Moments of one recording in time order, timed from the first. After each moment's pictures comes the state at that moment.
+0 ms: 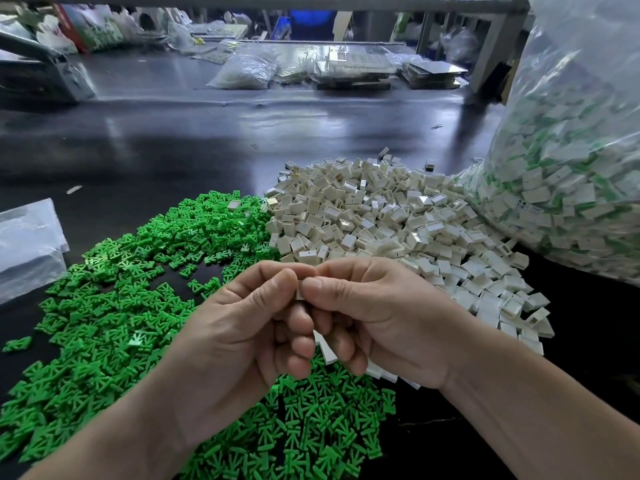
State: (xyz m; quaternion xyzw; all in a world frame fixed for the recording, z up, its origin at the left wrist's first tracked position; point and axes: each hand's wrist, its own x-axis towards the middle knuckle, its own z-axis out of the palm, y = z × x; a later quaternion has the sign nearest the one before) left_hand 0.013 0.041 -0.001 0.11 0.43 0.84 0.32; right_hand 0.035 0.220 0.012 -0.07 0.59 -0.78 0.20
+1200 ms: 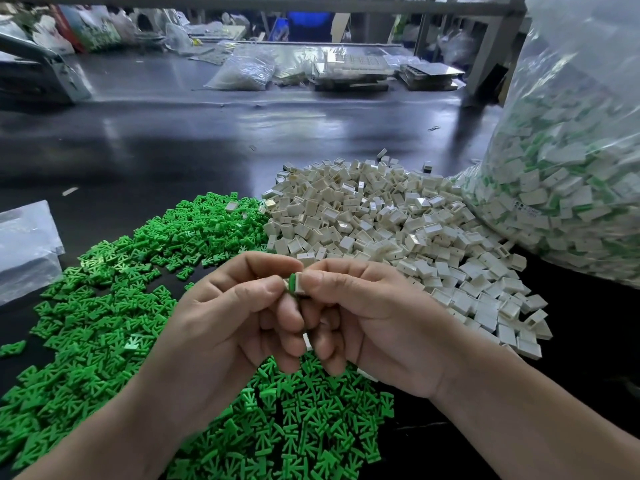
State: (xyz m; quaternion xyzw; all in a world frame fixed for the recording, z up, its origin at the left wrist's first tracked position) left_hand 0.009 0.039 0.000 0.14 0.49 0.83 0.23; right_hand 0.034 0.212 0.008 -0.07 0.52 -0.83 0.21
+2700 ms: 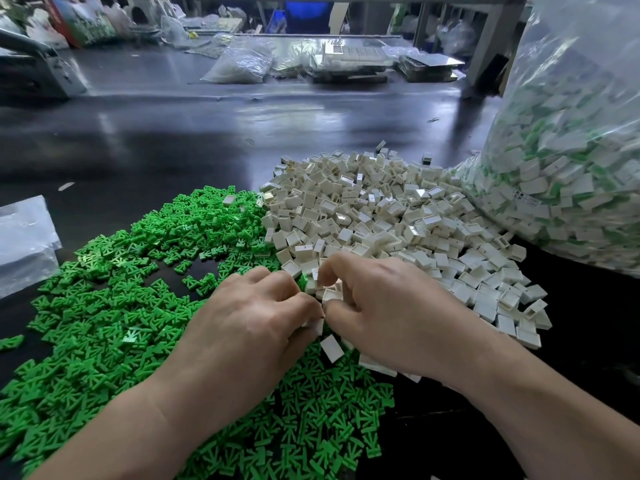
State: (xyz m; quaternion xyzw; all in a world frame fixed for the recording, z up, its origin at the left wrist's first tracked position) left_hand 0.004 0.042 -0.016 0.43 0.89 0.14 -0.12; right_hand 0.038 0.227 0.015 -0.10 0.97 -0.24 -0.01
